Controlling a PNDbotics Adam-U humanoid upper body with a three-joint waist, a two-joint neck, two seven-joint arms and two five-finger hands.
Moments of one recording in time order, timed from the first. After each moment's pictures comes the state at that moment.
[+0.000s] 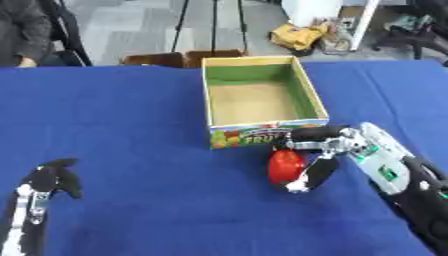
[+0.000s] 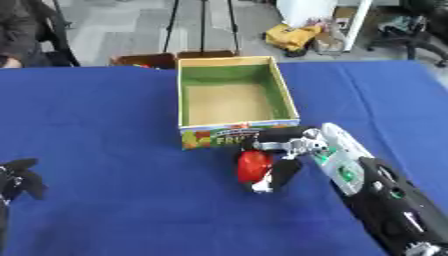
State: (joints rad) left arm -0.17 0.21 -0.11 -1.68 -0.13 -0.15 0.19; right arm -0.70 -0.50 0.35 -1.28 0.58 -0.37 0.79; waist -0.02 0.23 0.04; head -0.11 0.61
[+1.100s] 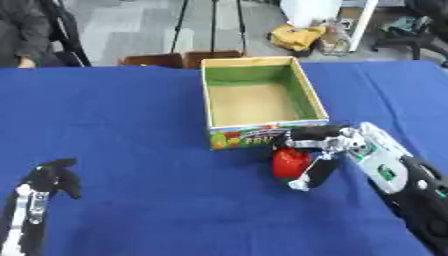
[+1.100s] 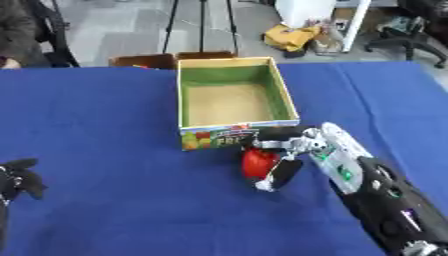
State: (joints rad) left arm -0.17 0.21 -0.11 -1.68 -0.12 -0.15 0.19; right arm -0.70 -0.50 0.34 -1.27 0.59 -0.36 0.75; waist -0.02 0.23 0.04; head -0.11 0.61
